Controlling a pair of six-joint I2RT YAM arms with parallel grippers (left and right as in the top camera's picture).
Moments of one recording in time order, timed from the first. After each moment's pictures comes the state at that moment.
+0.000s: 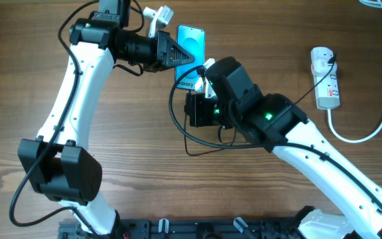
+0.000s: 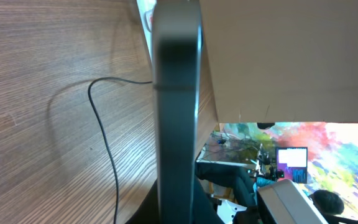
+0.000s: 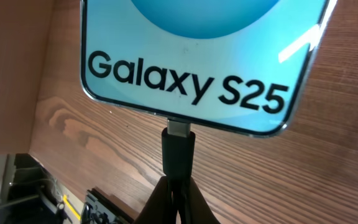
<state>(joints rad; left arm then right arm) -0.18 1.86 1.79 -1.07 1.07 -0.20 0.72 1.44 1.36 -0.77 -0.24 0.65</state>
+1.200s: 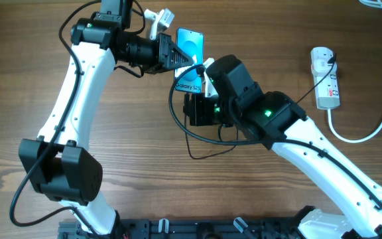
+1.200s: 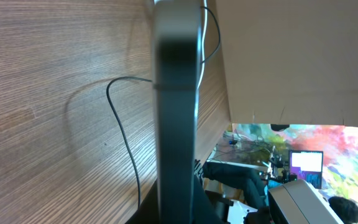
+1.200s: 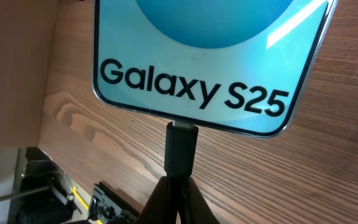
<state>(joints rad) -0.19 1.86 1.79 -1.11 1.01 -0.18 0.70 1.45 1.36 -0.76 -0.29 0.65</state>
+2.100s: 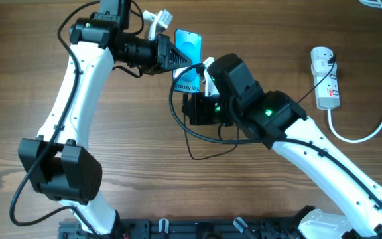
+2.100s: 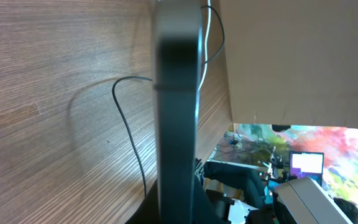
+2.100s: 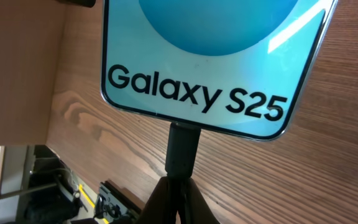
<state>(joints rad) -0.18 1.87 1.79 -1.13 1.00 -0.17 0.68 1.45 1.35 -0.73 -0.32 0.65</state>
